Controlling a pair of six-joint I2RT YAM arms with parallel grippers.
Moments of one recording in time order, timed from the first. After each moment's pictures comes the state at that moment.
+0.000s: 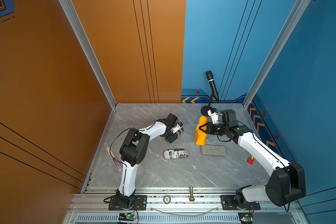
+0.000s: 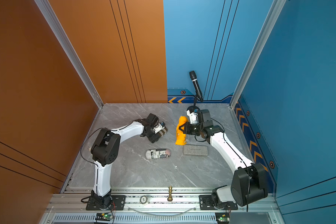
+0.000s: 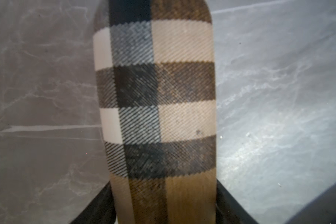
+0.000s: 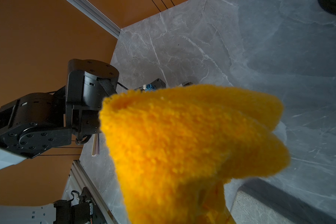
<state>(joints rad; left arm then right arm) -0.50 2.10 1.53 -0.64 -0.03 0.38 0.28 1.40 1.11 -0.42 -0.53 0.42</state>
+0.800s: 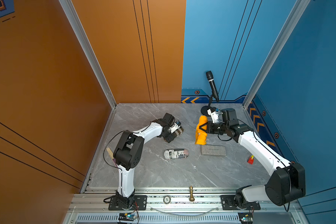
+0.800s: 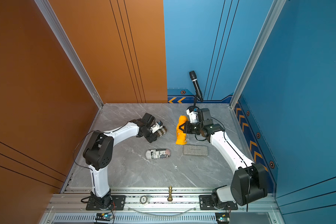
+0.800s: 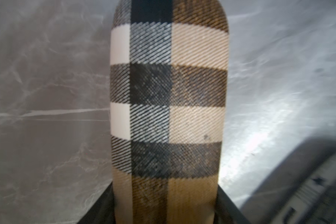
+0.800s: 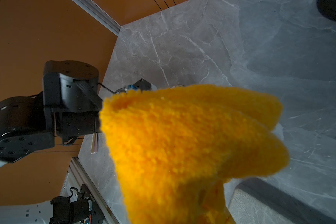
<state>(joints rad) -0.51 1.91 1.39 -0.58 0.06 0.38 0.28 1.41 1.17 -0.49 -0.53 0.38</state>
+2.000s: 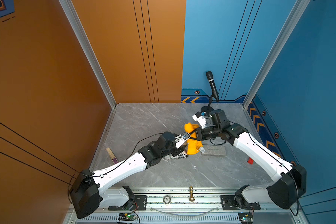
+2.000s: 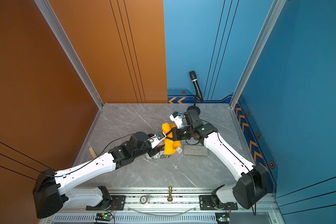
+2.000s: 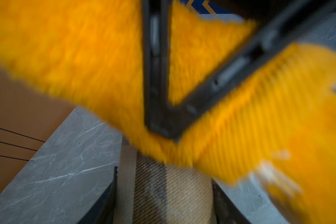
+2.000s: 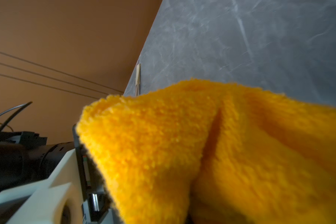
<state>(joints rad) -0.87 1.25 0.88 -0.14 -0.09 0.30 0.56 1.41 1.25 -0.59 -0.70 0.42</state>
